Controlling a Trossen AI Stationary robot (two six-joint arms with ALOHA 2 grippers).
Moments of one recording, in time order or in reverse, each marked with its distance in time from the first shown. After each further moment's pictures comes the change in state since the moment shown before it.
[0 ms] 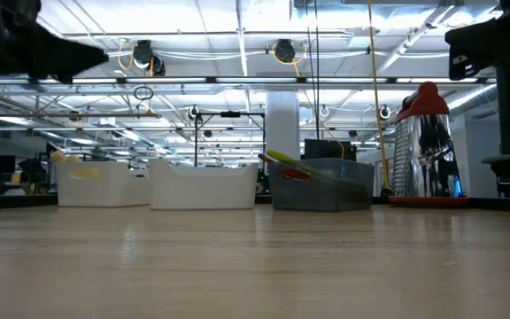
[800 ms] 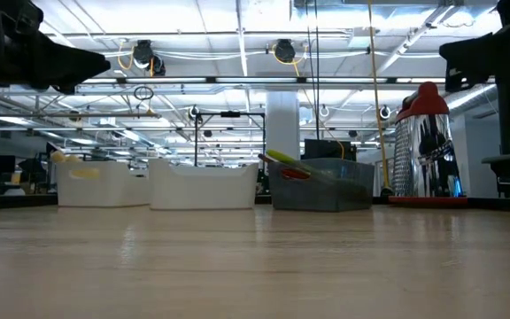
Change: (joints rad) left arm 0.001 0.001 -0.070 0.083 0.015 -0.058; right arm 0.000 0.001 -0.136 0.189 0.009 -0.053
